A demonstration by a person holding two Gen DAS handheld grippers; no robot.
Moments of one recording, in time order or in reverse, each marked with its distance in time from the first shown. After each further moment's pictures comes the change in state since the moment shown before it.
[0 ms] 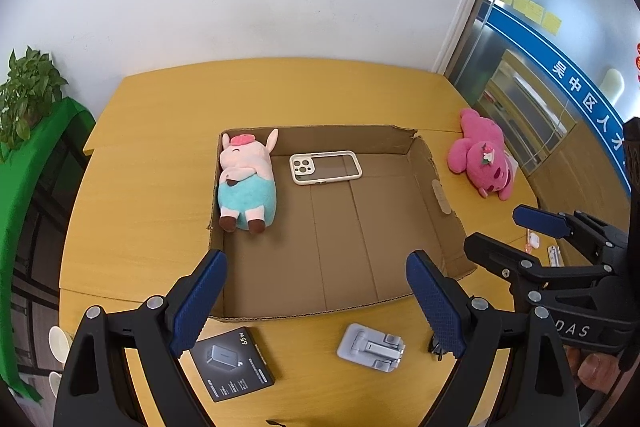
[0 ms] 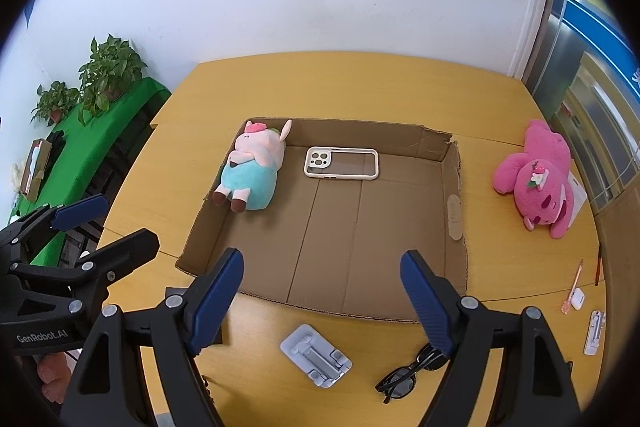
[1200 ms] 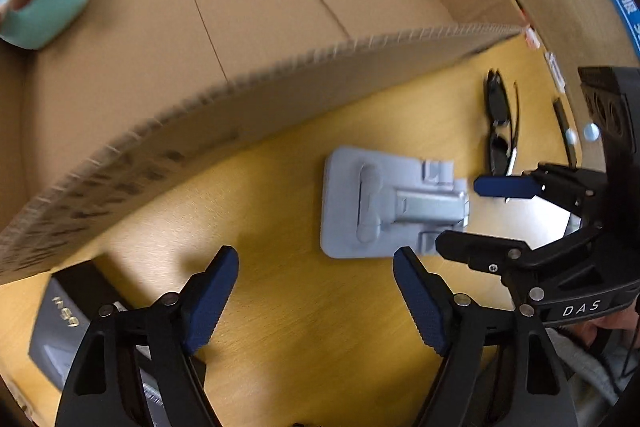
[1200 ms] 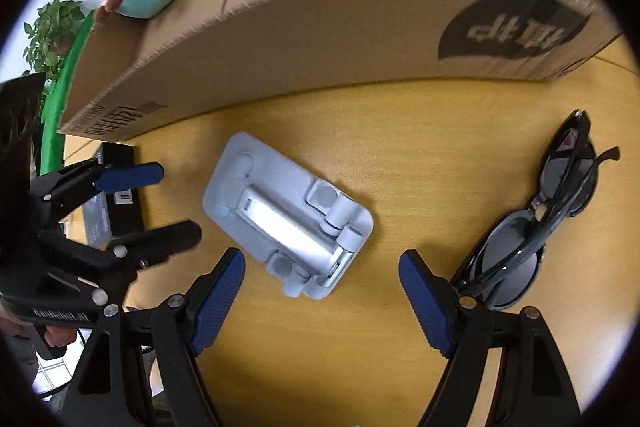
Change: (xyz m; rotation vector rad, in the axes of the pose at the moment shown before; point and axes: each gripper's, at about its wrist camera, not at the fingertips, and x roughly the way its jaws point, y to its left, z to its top) left arm 0.241 -0.030 -0.168 0.277 0.602 -0.258; right arm 0.199 -0.052 -0.198 0.258 0.515 0.136
